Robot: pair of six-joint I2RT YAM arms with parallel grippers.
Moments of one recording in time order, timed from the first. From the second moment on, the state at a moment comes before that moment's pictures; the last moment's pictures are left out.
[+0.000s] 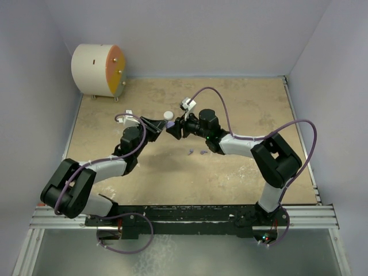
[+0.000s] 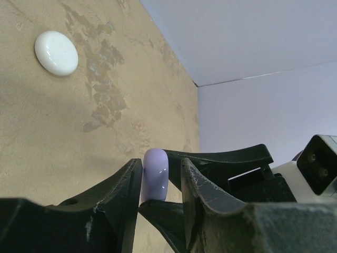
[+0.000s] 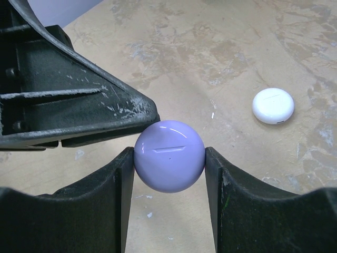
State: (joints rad) left arm -0.46 1.38 0.46 0.80 -0.08 -1.20; right arm 0.67 1.78 0.96 0.61 -0.33 0.17
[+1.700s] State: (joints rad) left arm -0.41 1.49 0.49 0.86 0.02 -1.21; right arm 0.57 1.62 0.85 0.60 -0.27 0.18
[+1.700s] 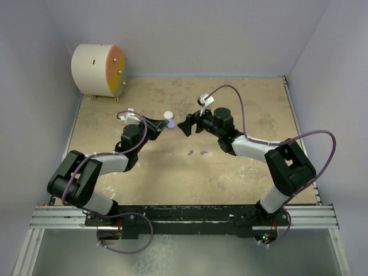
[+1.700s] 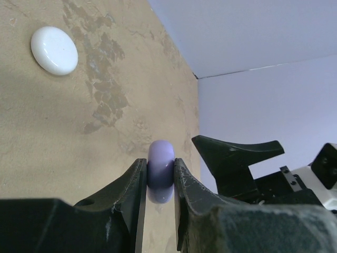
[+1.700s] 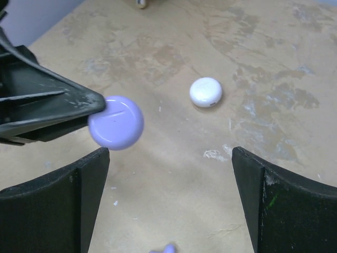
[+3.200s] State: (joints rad) left arm -0.42 1.54 0.53 0.94 0.07 -1.25; right arm 0.61 1.72 0.90 0.62 -0.17 0.22
